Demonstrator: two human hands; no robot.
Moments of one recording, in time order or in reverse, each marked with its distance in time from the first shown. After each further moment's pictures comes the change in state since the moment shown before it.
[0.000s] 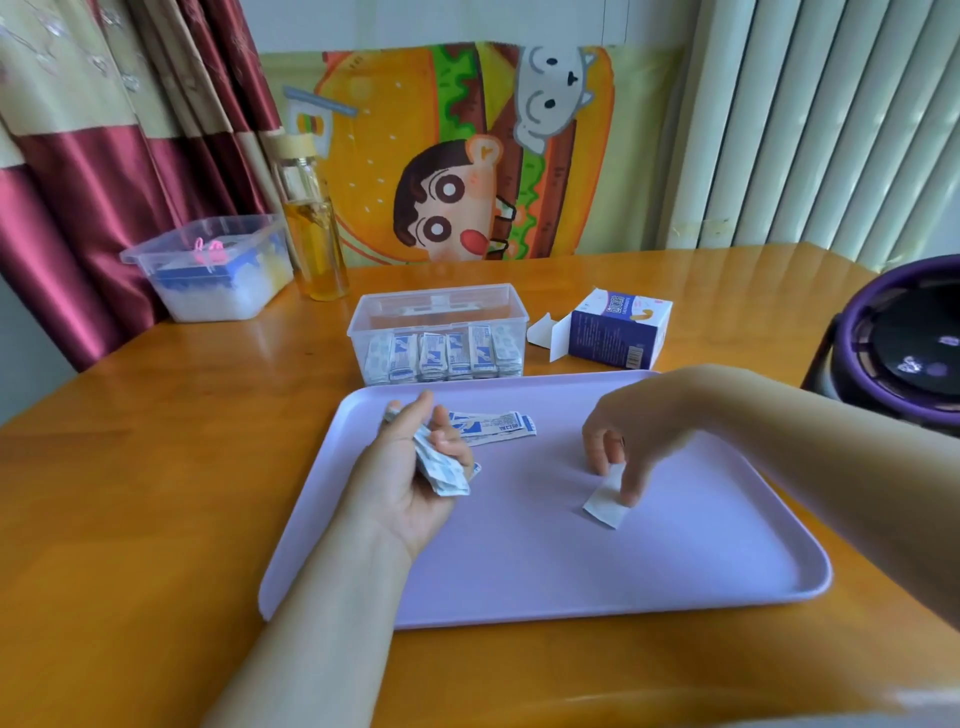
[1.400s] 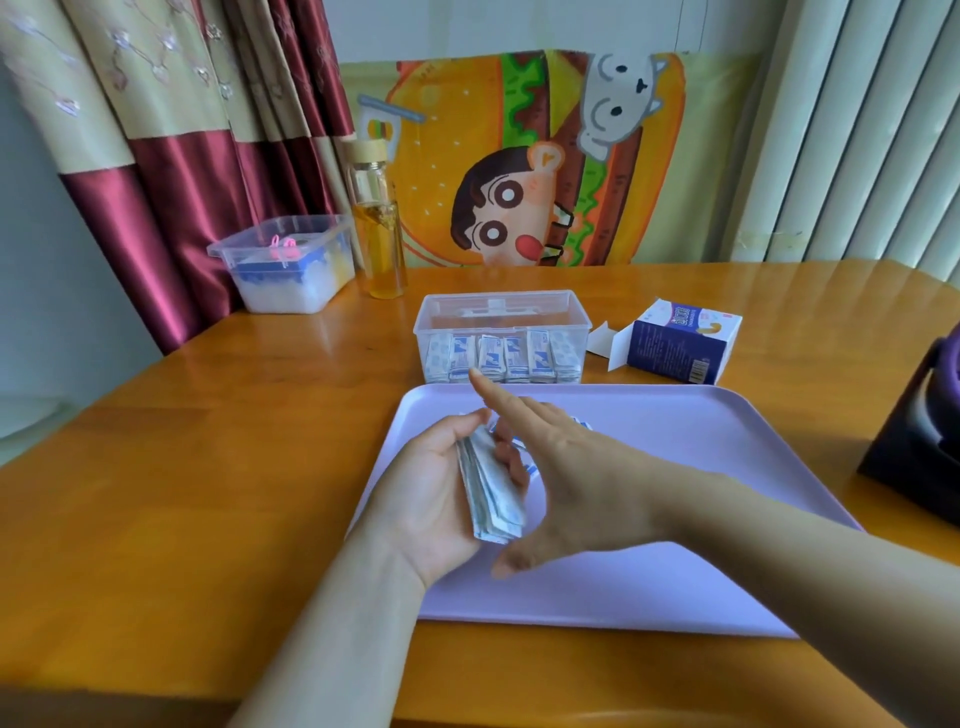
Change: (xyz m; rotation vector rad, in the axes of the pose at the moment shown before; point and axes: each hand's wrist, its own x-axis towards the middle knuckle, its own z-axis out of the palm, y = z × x) left_hand -0.031 0.020 -0.015 0.152 -0.214 -0.179; right_hand -0.003 -0.101 0.025 0.292 0.552 -0.470
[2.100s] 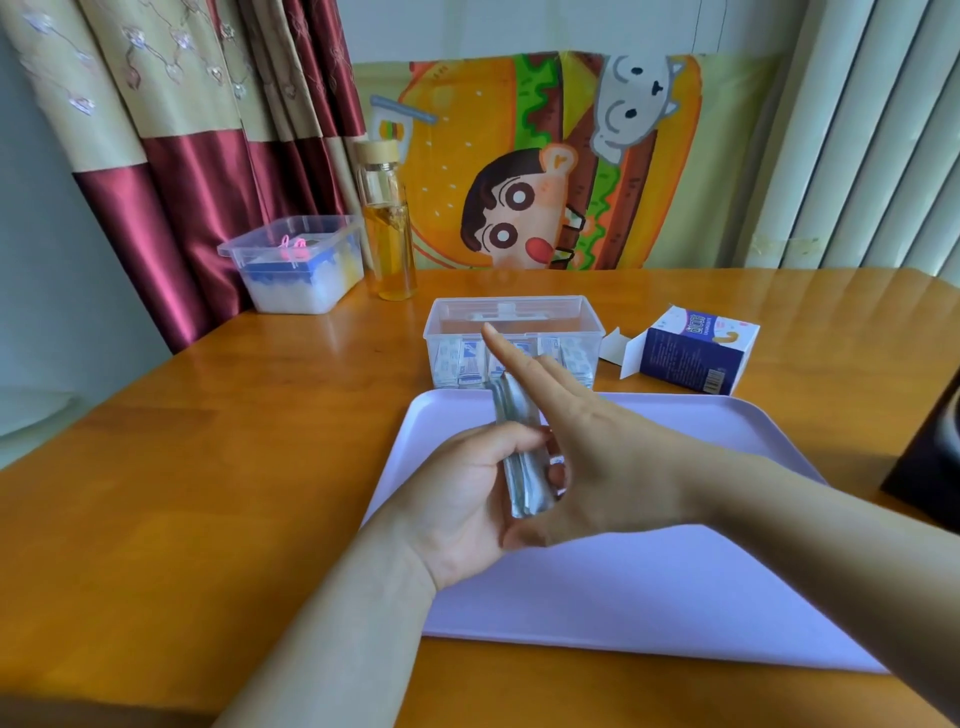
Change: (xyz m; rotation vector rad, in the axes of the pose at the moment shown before) left_hand -0.004 0.003 0.015 0.403 -0.188 0.028; right_hand 0.008 -0.003 -0.023 0.085 0.110 -0.089
